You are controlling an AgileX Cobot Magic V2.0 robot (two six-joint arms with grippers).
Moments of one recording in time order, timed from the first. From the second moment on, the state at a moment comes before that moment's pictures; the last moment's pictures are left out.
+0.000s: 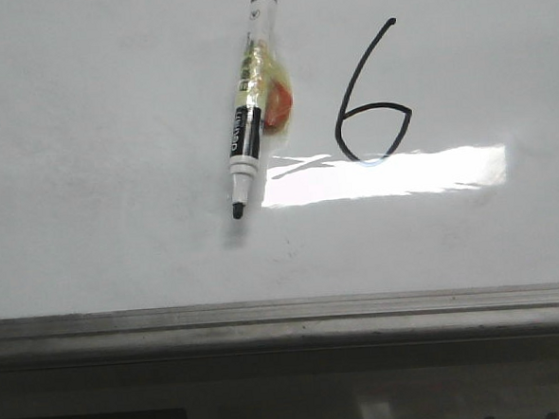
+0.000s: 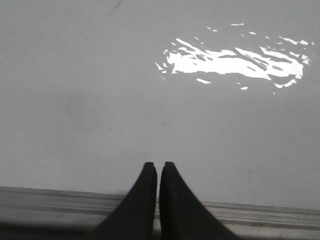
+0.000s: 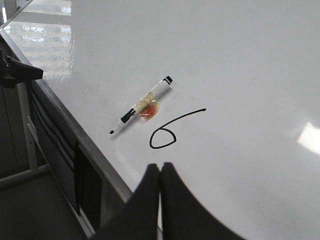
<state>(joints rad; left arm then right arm) 0.00 -0.01 0.00 -0.14 0.33 0.02 1.02 0.03 -0.71 -0.27 0.93 -0.01</state>
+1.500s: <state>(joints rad) 0.00 -0.01 0.00 -0.14 0.33 0.02 0.08 0.06 0.01 -0.20 0.11 0.20</state>
